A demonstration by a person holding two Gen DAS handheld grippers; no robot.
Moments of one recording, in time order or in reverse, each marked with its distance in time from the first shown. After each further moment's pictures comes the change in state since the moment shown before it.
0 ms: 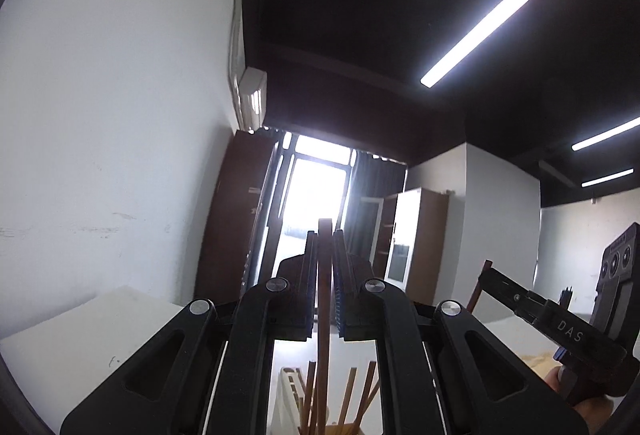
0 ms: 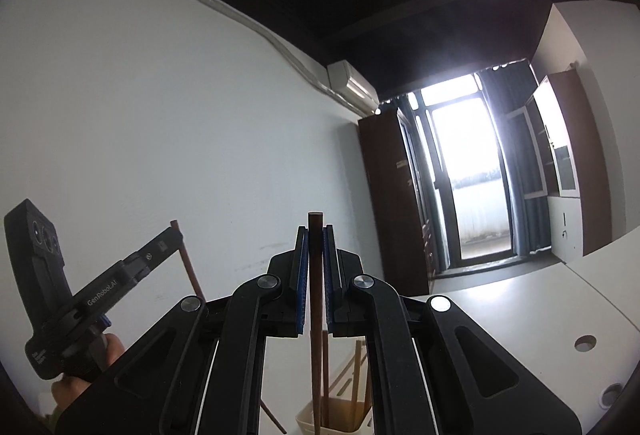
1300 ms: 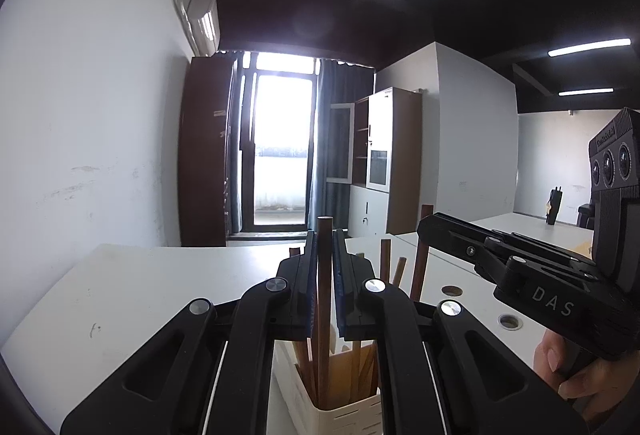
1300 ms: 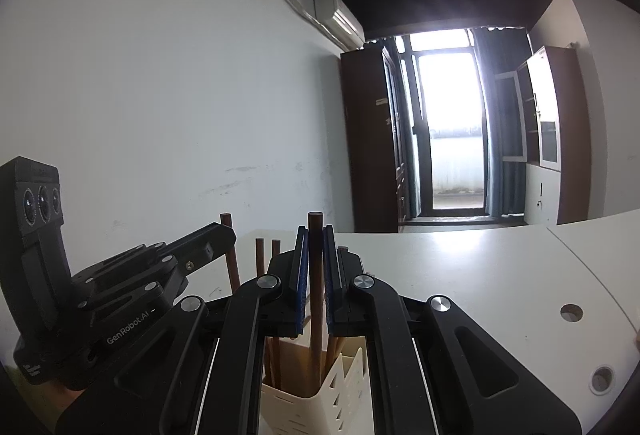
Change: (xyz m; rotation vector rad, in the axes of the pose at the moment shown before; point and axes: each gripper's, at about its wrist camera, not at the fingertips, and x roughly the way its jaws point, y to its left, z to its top) left arm 0.070 0.011 -0.083 0.159 0.362 -0.106; right arm 0.055 -0.010 -0.050 -0.071 0.276 -0.110
